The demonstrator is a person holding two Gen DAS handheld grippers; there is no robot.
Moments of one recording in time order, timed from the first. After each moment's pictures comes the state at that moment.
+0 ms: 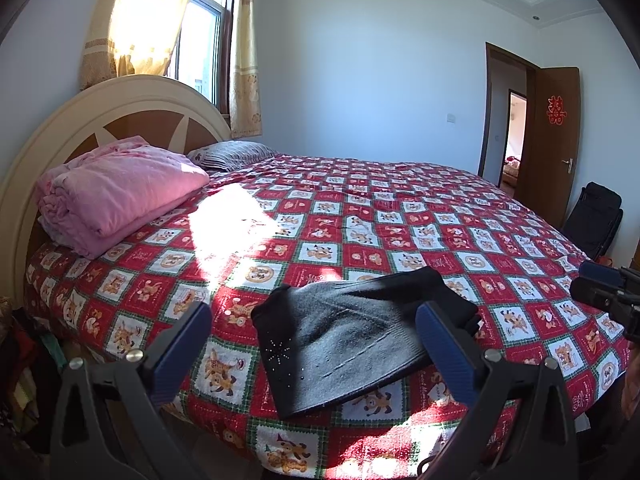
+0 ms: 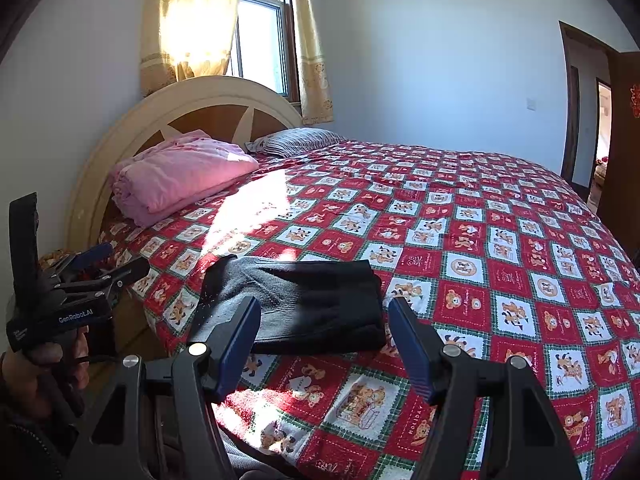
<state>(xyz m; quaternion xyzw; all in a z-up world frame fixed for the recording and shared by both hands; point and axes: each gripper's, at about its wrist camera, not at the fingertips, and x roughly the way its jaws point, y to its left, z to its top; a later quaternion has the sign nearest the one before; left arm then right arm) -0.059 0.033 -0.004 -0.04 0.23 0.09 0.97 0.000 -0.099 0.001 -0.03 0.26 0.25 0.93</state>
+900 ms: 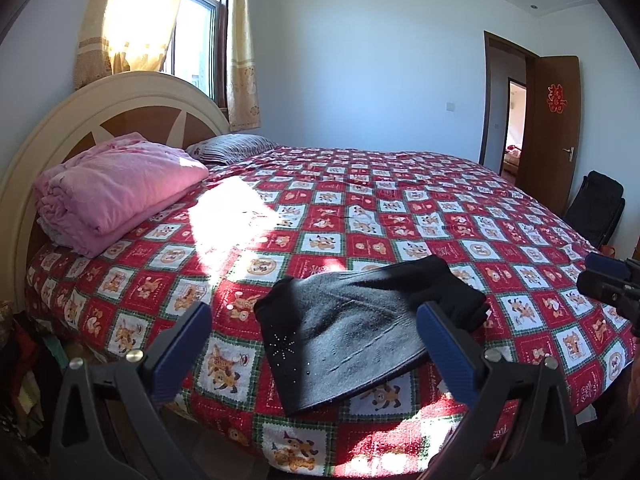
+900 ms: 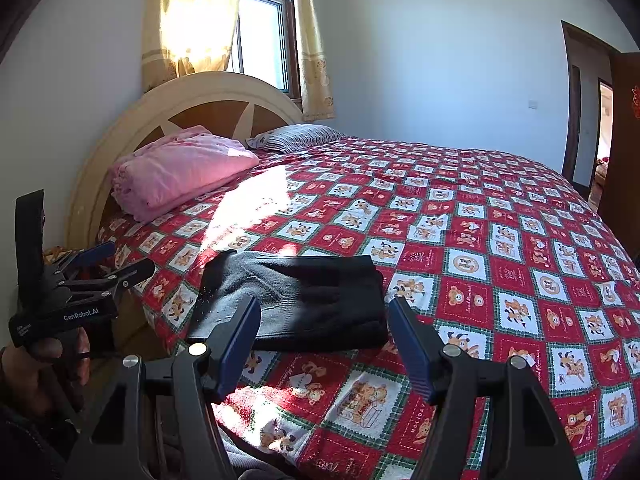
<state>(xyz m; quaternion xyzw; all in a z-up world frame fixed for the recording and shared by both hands) -0.053 0.037 -0.012 -0.03 0.24 0.09 0.97 0.000 -0.095 -0.004 -0.03 0.26 0.25 0.93</state>
